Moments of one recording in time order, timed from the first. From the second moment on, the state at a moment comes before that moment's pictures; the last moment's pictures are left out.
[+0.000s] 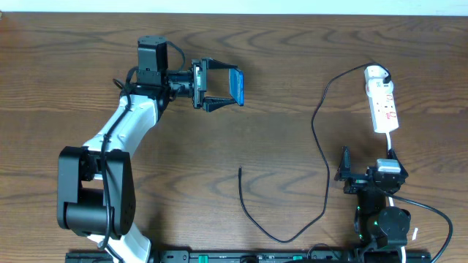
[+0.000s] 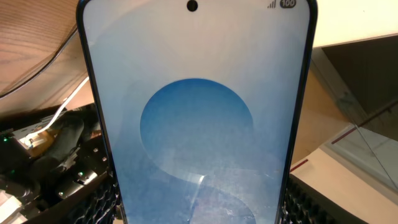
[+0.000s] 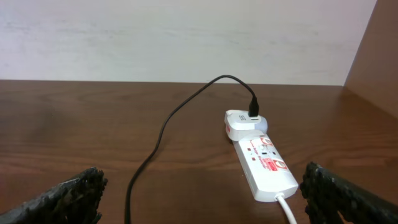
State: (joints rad) left arm -0.12 1.82 1.18 0.03 1.30 -1.85; right arm 0.03 0.01 0.01 -0.06 0.11 -0.03
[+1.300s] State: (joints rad) left arm -0.12 1.82 1.18 0.03 1.22 -1.48; right arm 0.03 0.01 0.01 -0.06 0.13 -0.03
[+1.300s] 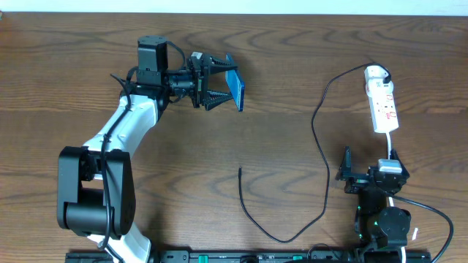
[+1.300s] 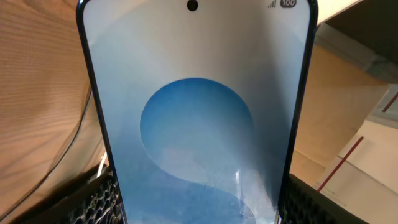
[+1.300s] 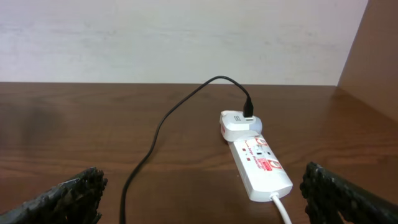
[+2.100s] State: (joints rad) left arm -0.12 1.82 1.18 0.10 1.14 -1.47; right arm 0.03 0.45 0.36 -0.05 -0.41 0.42
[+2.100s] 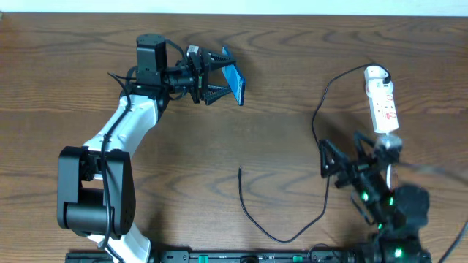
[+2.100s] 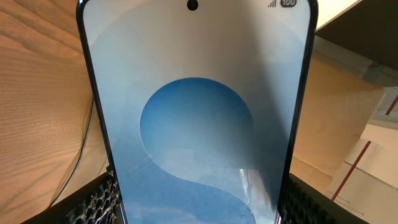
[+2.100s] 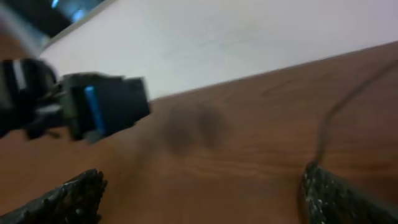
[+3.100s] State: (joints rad) left arm -0.14 1.82 1.19 0.10 0.85 -1.42; right arm 0.19 1.43 1.05 -0.36 -0.73 -0.08
